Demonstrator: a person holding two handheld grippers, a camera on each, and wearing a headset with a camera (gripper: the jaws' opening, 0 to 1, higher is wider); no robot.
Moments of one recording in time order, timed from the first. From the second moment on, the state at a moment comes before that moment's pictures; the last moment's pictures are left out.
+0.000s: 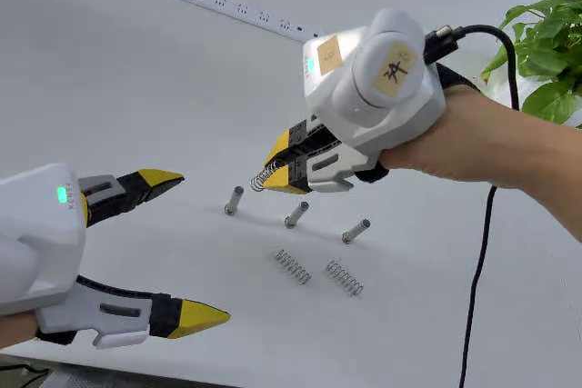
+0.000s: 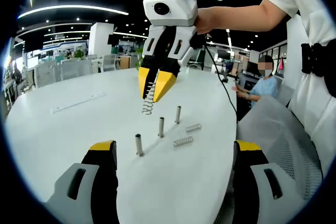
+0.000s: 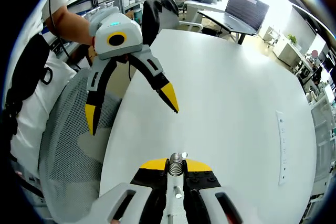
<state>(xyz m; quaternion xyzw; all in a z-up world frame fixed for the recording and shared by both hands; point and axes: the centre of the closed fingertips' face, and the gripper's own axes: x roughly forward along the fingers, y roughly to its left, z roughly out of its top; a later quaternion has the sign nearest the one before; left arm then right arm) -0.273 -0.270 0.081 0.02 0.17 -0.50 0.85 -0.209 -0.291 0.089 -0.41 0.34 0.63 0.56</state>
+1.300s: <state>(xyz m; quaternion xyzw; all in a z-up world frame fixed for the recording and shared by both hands) -0.269 -0.273 0.065 -0.01 0.16 -0.50 0.85 -0.204 -0.280 0.037 -0.45 0.37 0.63 0.51</state>
